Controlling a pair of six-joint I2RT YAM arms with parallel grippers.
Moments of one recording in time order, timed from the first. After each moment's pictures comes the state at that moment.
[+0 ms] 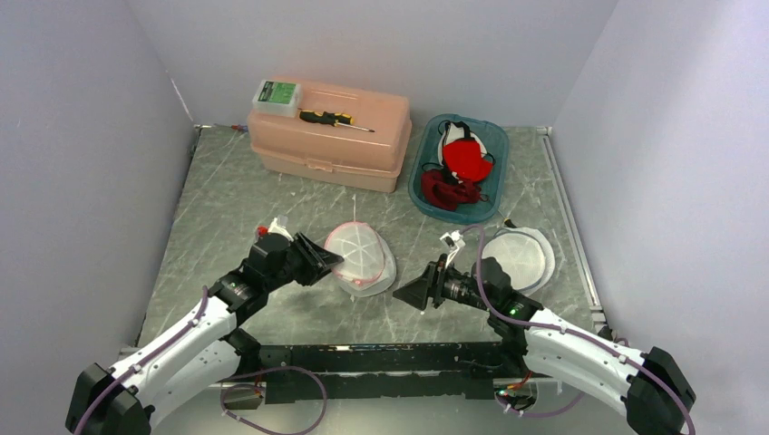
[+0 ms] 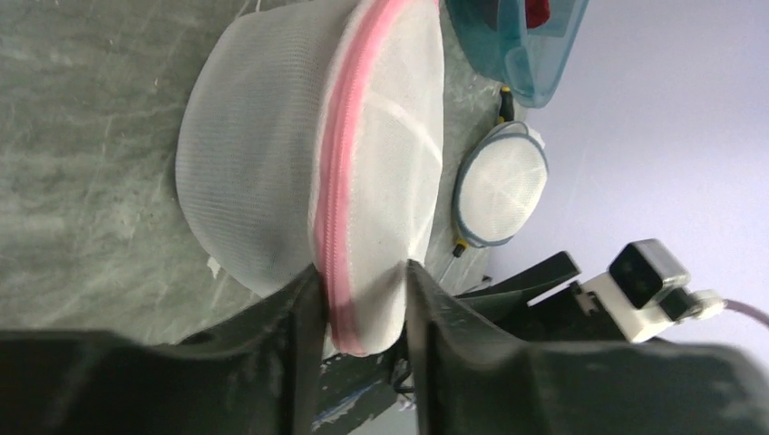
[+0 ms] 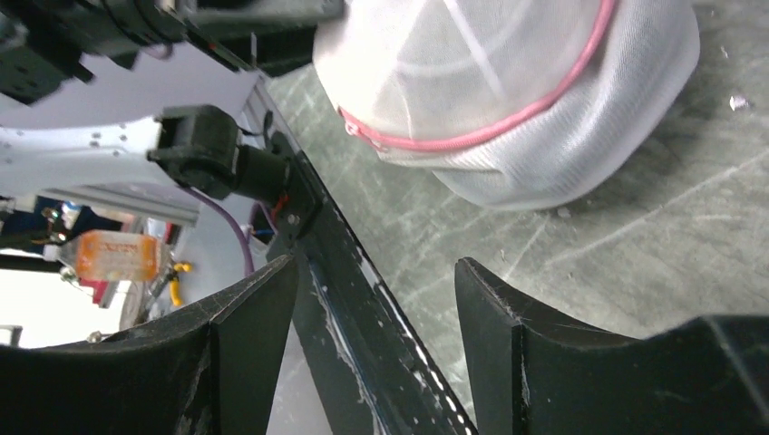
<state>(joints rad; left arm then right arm) -0.58 0.77 0.44 -0.19 0.10 -1.26 0.80 0.70 0.20 0.27 -0.35 0.76</state>
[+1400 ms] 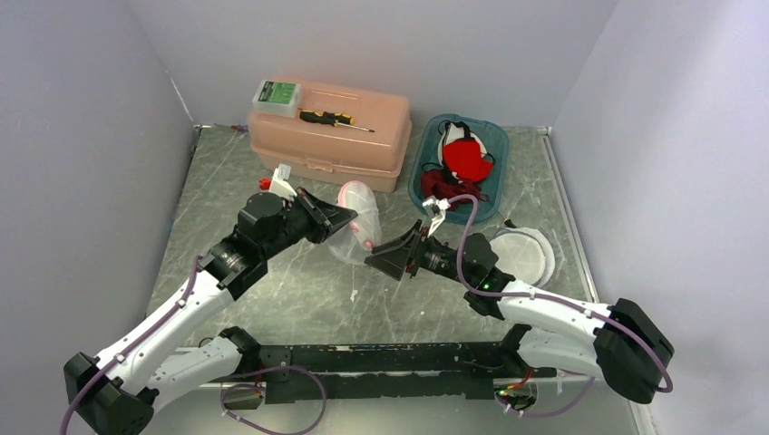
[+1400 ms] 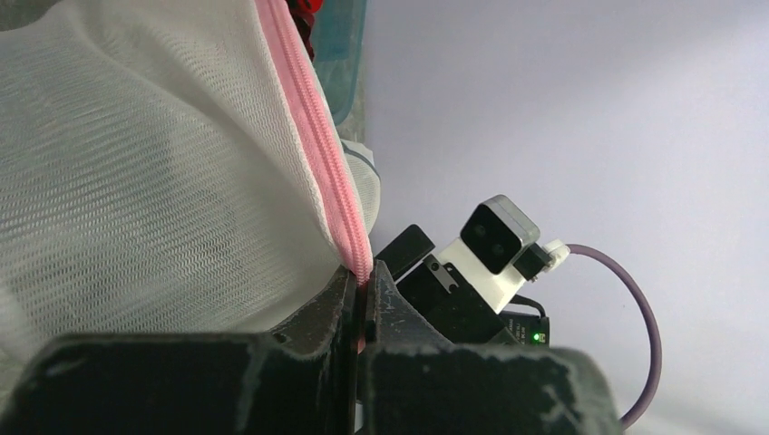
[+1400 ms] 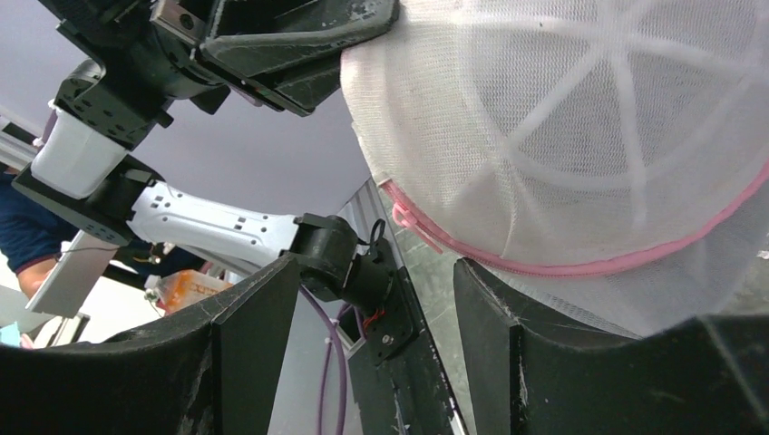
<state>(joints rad) -0.62 0.90 0.82 -0.16 0.13 -1.25 0.84 1.05 0.41 0.77 -0.37 0.84</state>
